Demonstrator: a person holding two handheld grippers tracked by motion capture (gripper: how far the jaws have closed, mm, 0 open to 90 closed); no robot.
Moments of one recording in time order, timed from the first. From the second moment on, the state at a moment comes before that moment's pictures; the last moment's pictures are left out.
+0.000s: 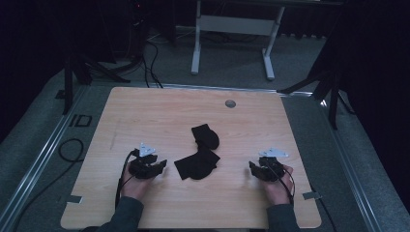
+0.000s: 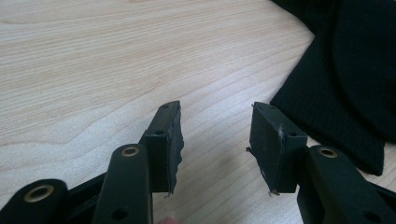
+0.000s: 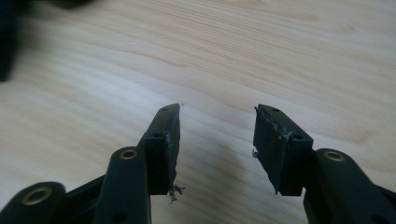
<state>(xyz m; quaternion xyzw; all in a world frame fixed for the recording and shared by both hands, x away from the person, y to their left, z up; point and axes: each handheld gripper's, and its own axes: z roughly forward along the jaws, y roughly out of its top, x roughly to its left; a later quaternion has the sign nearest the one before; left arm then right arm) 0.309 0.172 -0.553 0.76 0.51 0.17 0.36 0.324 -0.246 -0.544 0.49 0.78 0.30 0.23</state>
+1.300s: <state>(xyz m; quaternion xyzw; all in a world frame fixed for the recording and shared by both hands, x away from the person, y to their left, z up) 0.307 0.171 -0.553 0.77 0.50 0.17 0.36 0.299 -0.080 -0.533 0.23 0.91 0.31 0.14</state>
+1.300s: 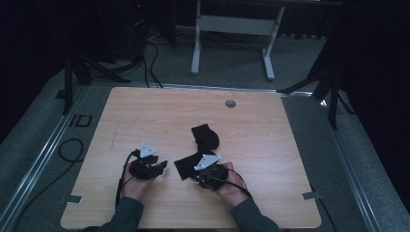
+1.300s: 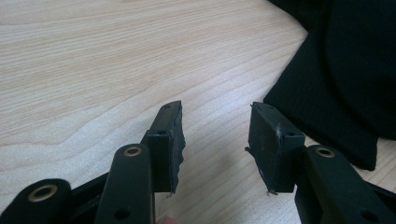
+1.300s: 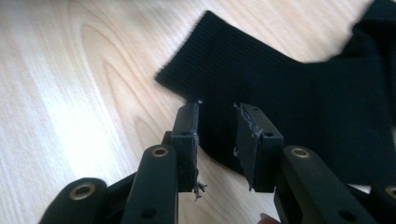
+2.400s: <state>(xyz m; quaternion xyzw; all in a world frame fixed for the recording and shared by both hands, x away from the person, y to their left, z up) 0.302 0.166 -0.549 0.77 0.49 0.18 0.37 0.289 -0.078 -0.499 0.25 0.89 0.36 0.11</state>
